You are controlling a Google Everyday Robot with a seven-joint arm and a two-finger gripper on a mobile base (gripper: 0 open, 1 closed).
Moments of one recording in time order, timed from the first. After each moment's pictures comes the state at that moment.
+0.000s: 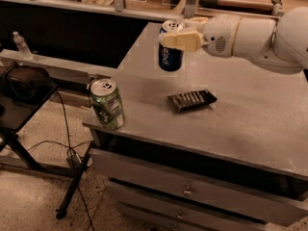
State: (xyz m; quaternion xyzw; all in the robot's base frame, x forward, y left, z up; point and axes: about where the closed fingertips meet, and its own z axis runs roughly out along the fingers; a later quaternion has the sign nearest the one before) arm 0.626 -0.066 0.989 -0.37 0.64 0.33 0.58
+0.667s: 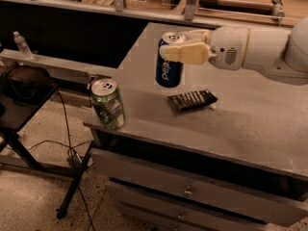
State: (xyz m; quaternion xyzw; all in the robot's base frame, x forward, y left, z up) arm 0.565 -0.055 0.987 -0.39 0.63 0.41 0.53
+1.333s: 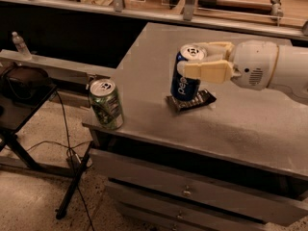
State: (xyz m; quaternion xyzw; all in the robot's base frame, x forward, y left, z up) arm 0.516 -0.095 0.985 -0.39 0.63 0.38 0.56
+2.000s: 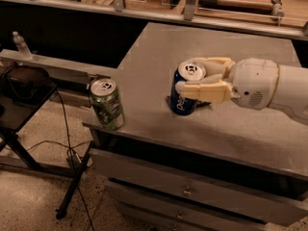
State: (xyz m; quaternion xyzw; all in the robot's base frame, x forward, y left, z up) arm 0.484 -0.088 0.966 -0.42 0.60 0.36 0.58
